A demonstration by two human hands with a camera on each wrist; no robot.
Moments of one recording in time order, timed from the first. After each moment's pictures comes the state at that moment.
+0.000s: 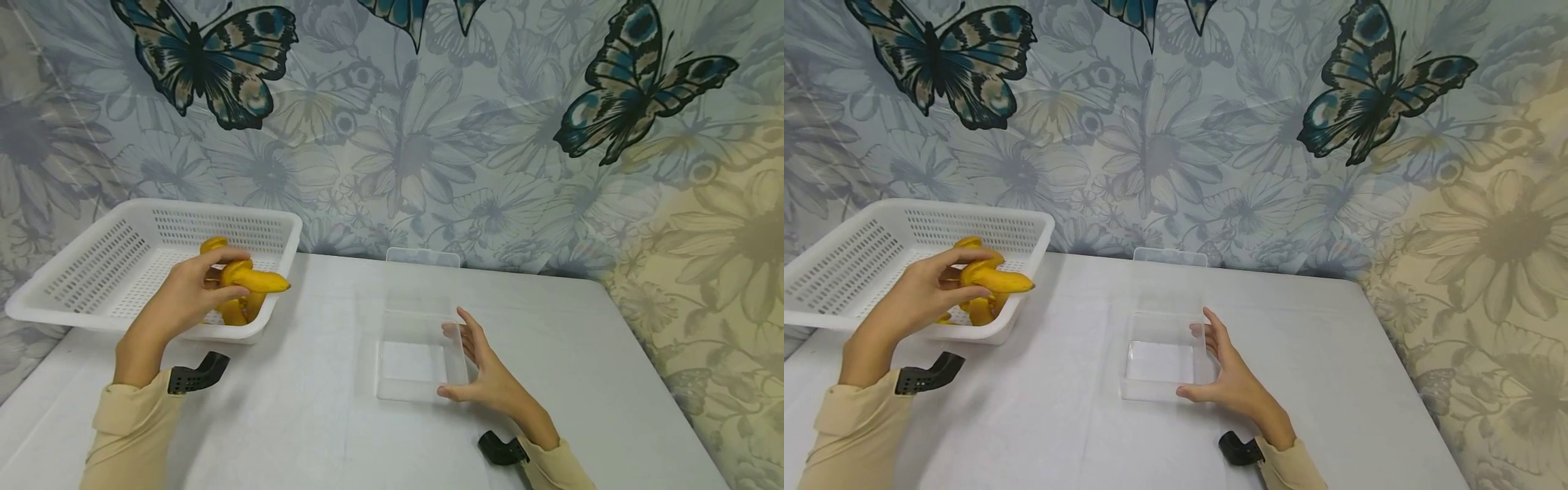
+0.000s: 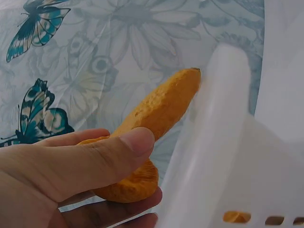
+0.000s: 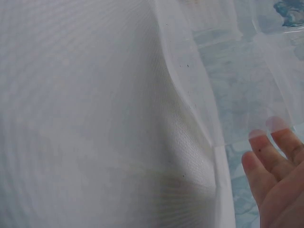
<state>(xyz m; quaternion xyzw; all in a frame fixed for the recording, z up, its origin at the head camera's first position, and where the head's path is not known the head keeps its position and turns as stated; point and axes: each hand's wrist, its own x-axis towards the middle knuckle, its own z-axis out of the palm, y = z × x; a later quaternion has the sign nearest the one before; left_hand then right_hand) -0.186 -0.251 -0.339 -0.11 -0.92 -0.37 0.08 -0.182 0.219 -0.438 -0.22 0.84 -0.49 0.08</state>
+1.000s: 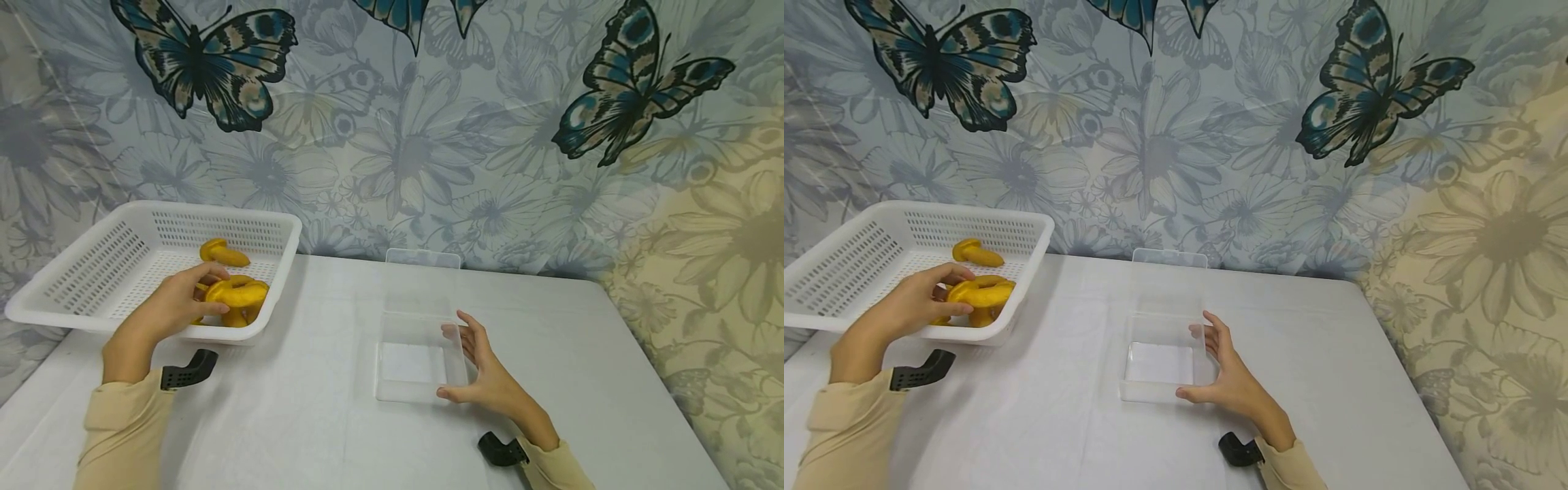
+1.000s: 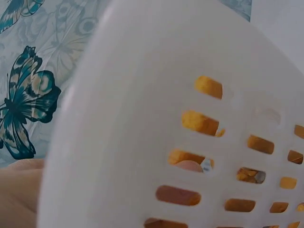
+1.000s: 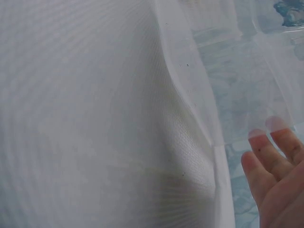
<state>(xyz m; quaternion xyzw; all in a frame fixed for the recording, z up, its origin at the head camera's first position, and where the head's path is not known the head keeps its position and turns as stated) -0.197 -0.280 -0.359 -0.06 -0.94 -0.32 -0.04 -0.181 0.220 -0.438 -0.23 0.84 -0.49 0.07</state>
